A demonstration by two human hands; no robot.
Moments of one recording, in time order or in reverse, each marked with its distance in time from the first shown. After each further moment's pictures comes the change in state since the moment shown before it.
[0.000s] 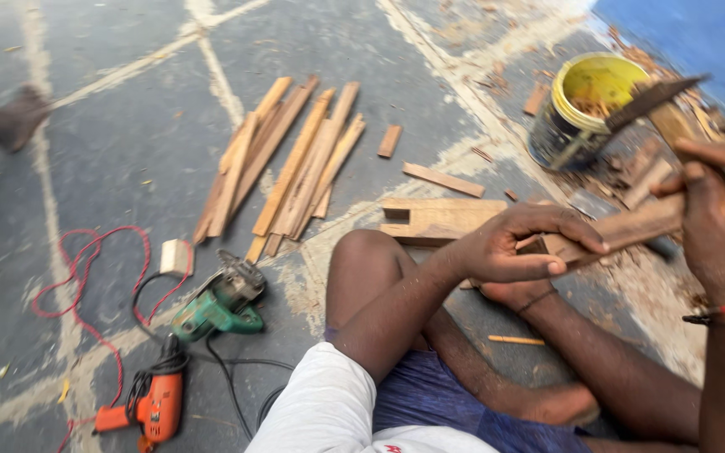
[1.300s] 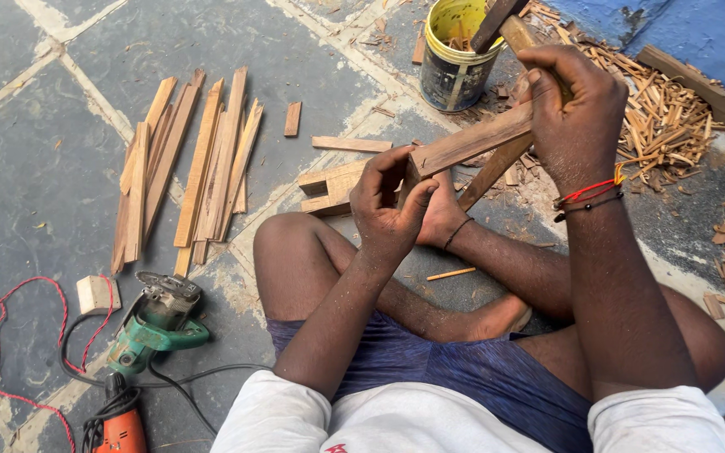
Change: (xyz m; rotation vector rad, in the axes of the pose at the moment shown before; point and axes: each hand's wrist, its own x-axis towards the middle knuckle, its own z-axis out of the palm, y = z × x) left_hand -0.030 0.027 0.055 0.352 0.759 -0.097; right_hand -0.003 -0.007 0.000 -0.173 0.141 -0.078
